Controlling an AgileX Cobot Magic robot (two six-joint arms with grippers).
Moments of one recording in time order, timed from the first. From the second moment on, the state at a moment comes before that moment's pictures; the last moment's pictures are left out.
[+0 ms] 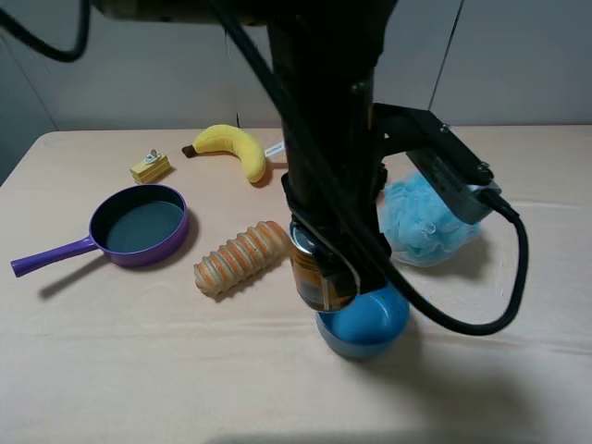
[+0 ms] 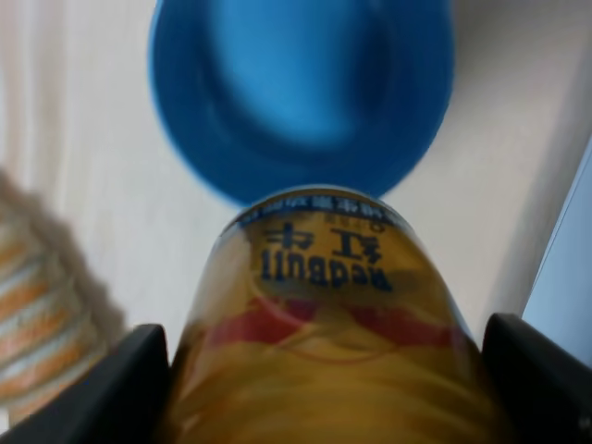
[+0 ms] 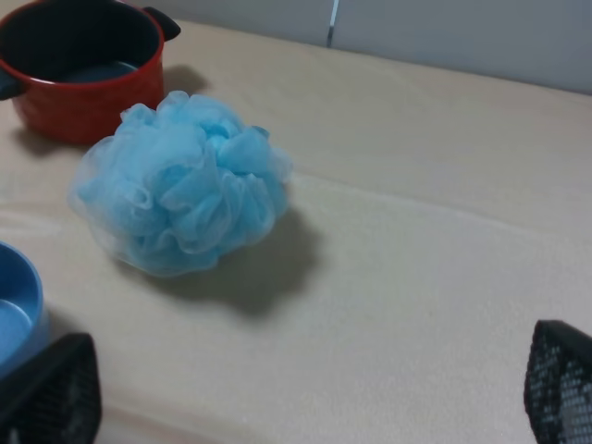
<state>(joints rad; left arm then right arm) -1.03 1.94 -1.63 -0.02 1.12 0.27 0.02 -0.01 -0.50 0.10 1.03 -0.21</state>
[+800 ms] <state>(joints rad) -1.08 2.22 -1.88 0.04 1.17 0.28 0.02 -0.01 -0.50 0.10 1.03 -0.21</state>
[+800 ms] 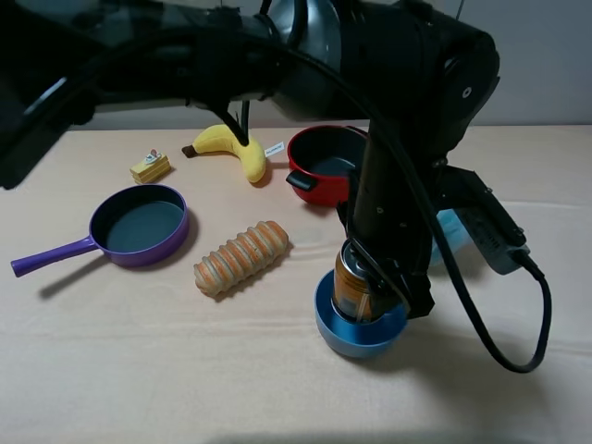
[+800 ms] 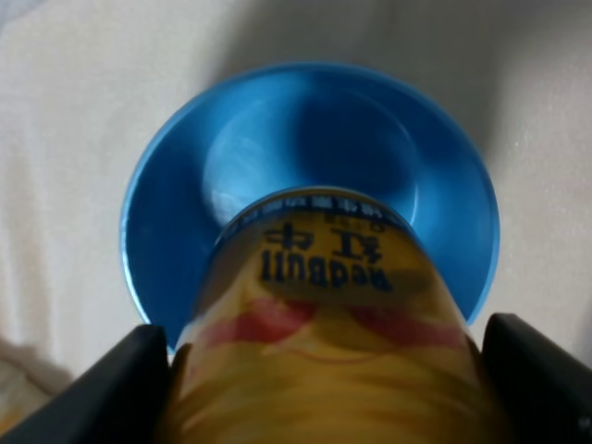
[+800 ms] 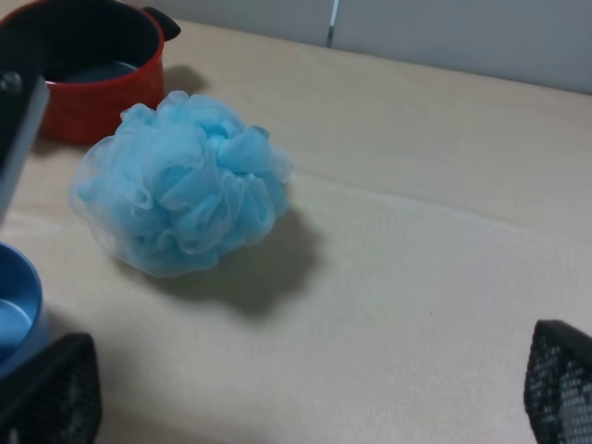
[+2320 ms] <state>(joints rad) -1.08 2.30 -1.88 0.01 1.12 0.28 0.02 -0.01 -0.50 0.10 1.03 -0.21</state>
